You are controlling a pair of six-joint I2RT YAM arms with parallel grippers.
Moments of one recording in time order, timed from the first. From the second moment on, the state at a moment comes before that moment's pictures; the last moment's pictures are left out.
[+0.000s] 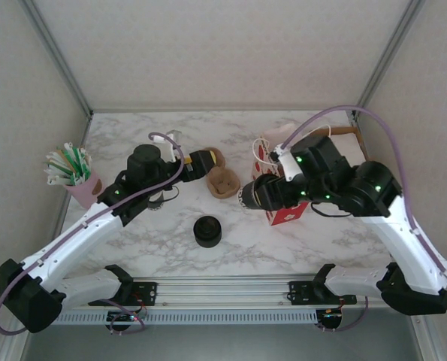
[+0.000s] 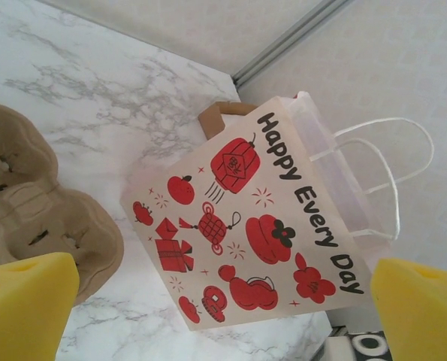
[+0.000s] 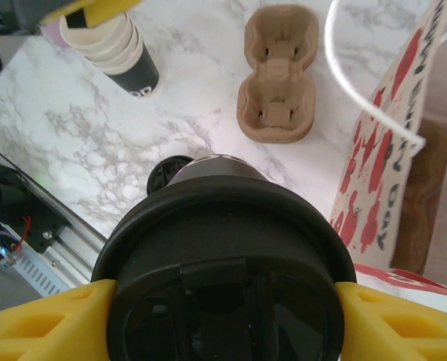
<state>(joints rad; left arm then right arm) -0.57 1.11 0.98 -0.16 0.20 -0.77 0.88 1.19 1.79 -1.44 0.02 0.28</state>
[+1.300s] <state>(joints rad) -0.73 1.53 1.31 -0.04 0.34 -0.79 0.79 1.31 2.18 -1.68 0.42 0.29</state>
